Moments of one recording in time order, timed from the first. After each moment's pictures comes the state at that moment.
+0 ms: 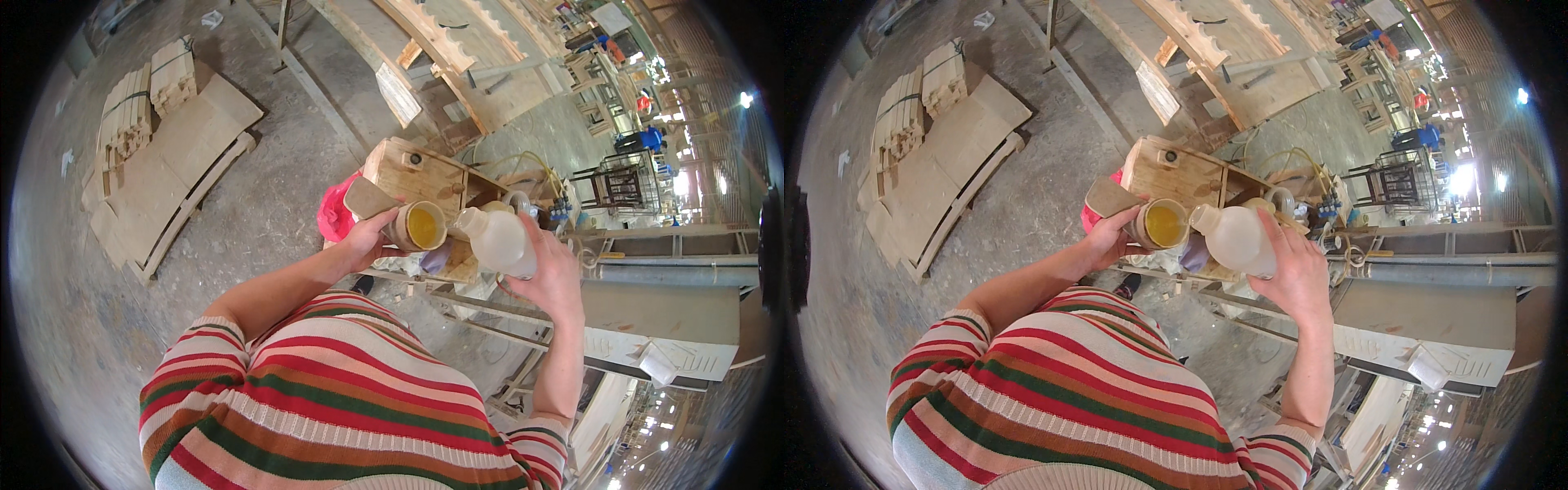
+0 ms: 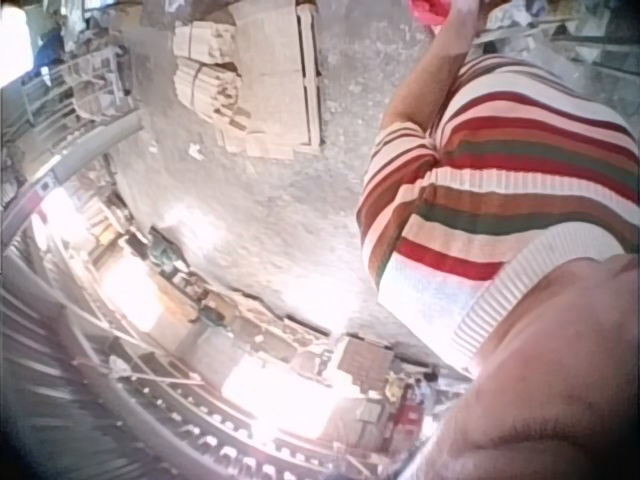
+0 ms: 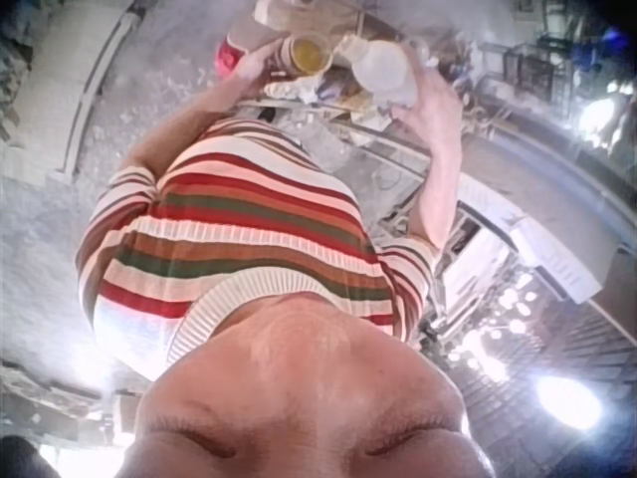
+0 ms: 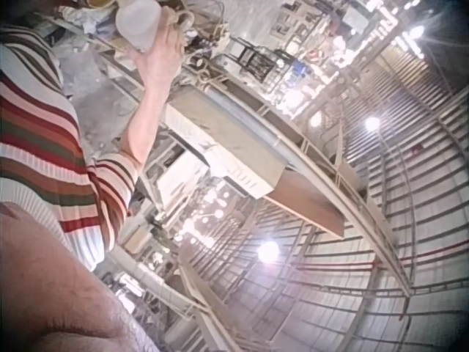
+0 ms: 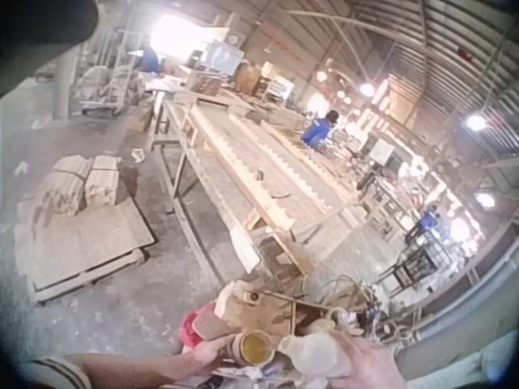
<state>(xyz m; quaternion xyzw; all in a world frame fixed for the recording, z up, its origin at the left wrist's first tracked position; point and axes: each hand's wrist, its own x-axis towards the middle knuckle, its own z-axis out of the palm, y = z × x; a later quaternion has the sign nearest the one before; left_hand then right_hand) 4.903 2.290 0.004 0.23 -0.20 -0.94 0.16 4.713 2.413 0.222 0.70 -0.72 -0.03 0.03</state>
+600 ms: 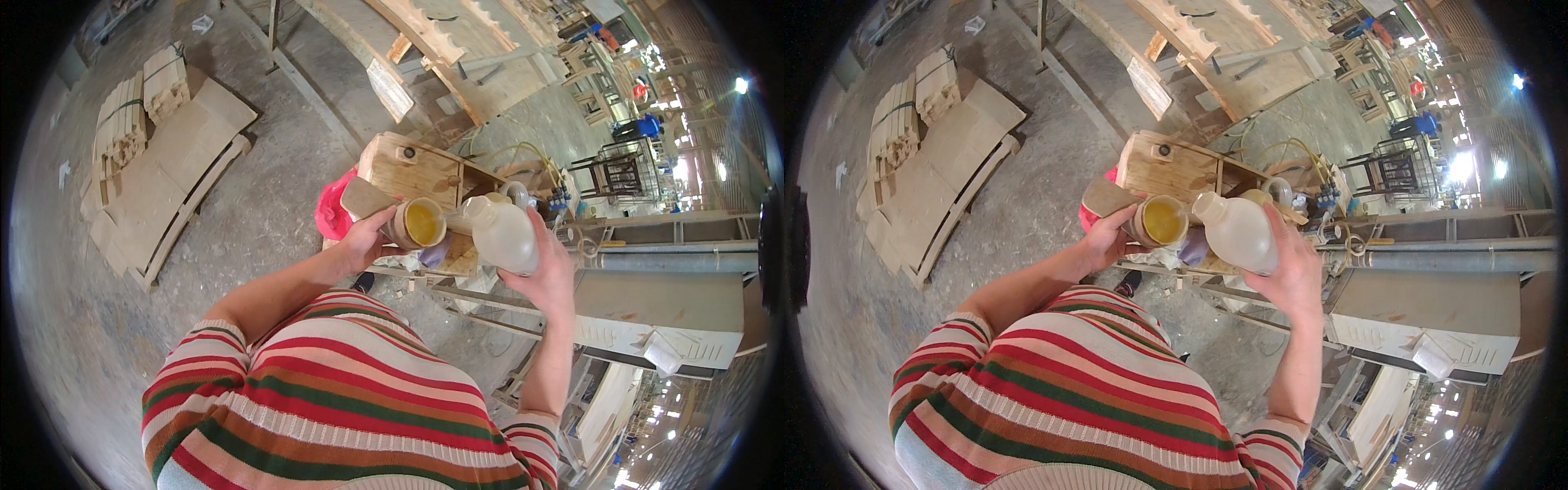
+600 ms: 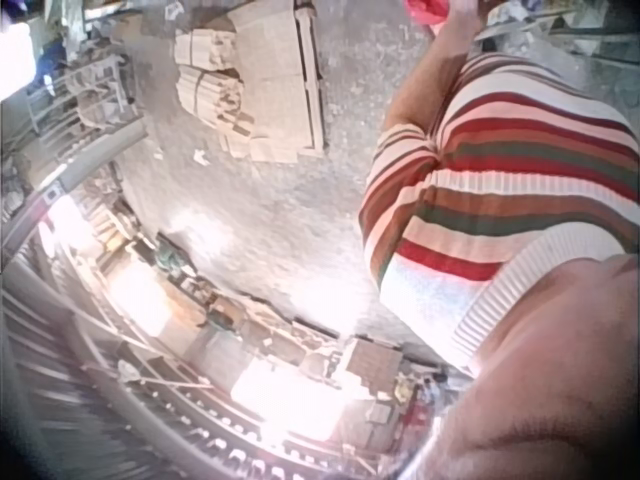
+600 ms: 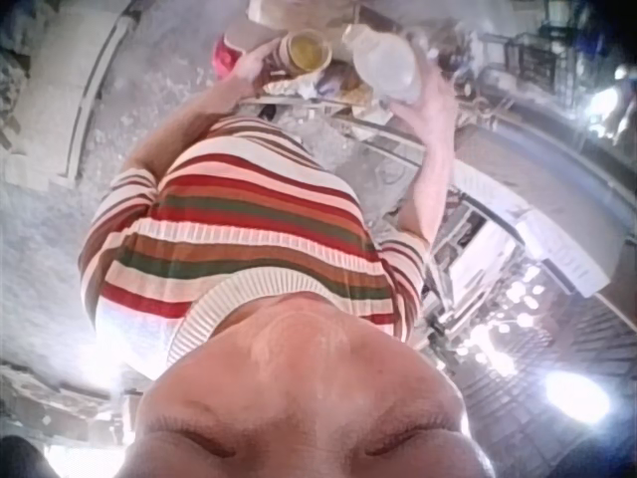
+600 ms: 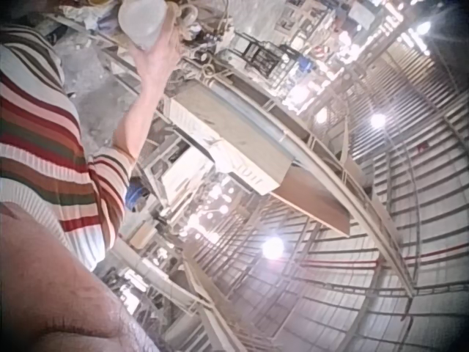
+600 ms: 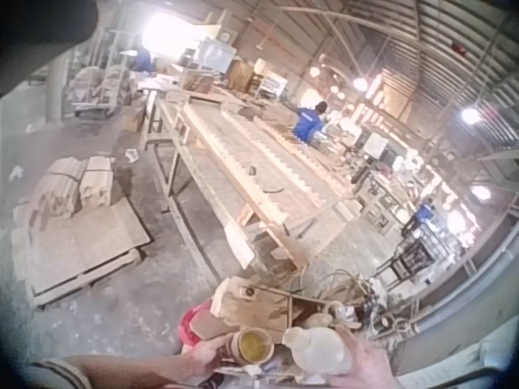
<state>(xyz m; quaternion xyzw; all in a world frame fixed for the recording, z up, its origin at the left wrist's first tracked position) 4.897 2.298 0.004 0.23 -0.18 -0.94 0.15 4.711 2.427 0.209 0.66 -0.74 0.09 0.01</state>
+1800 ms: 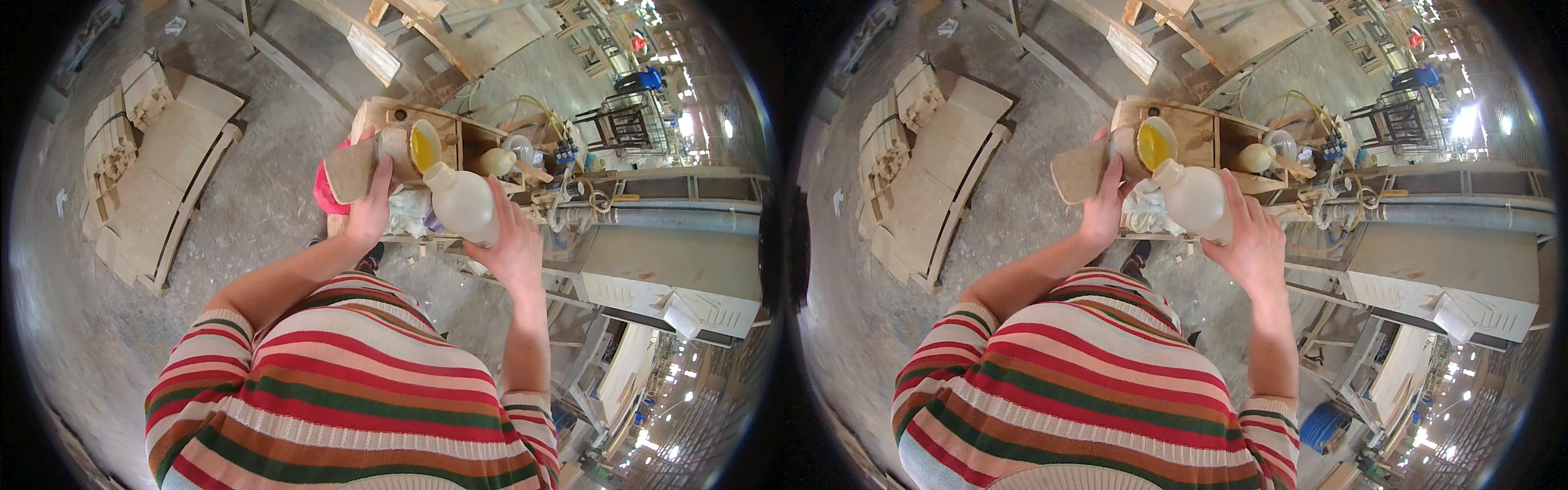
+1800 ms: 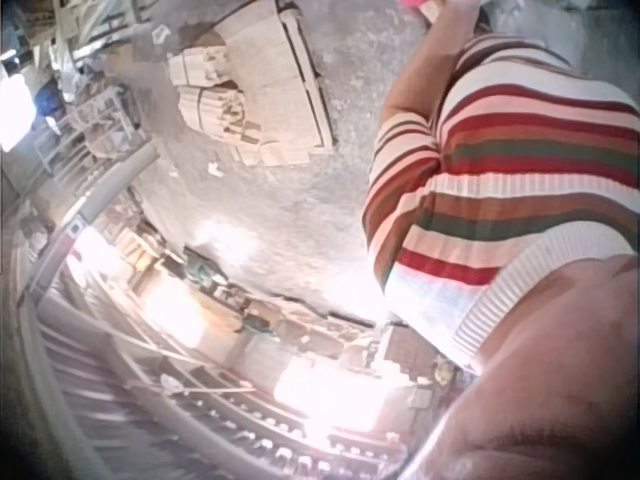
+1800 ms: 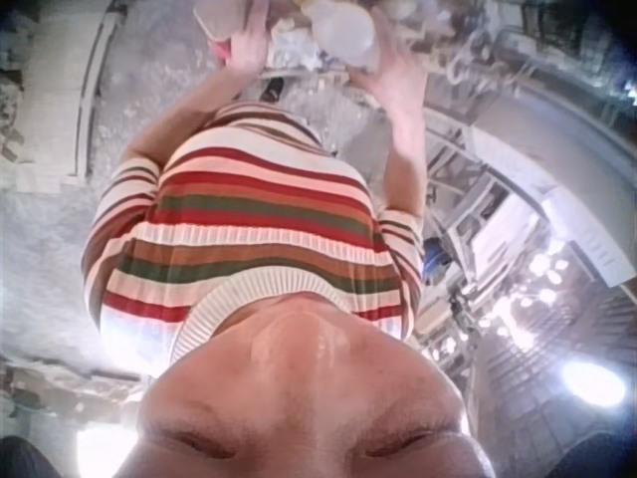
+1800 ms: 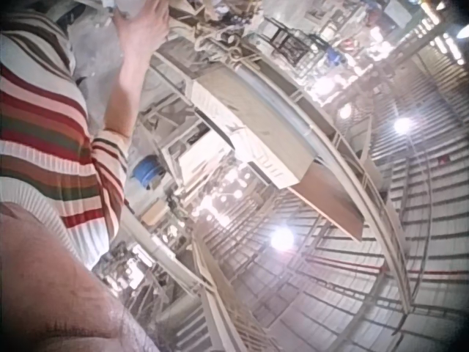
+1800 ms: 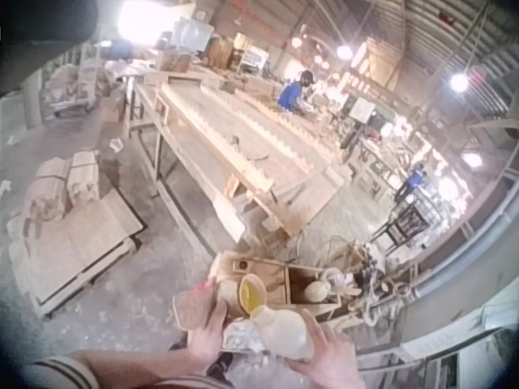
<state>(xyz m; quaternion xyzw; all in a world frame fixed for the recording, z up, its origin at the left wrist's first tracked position) 4.876 2.310 0.038 0.26 -0.33 -0.78 0.46 4.738 2.434 0.151 0.61 -0.79 0.05 -0.01</state>
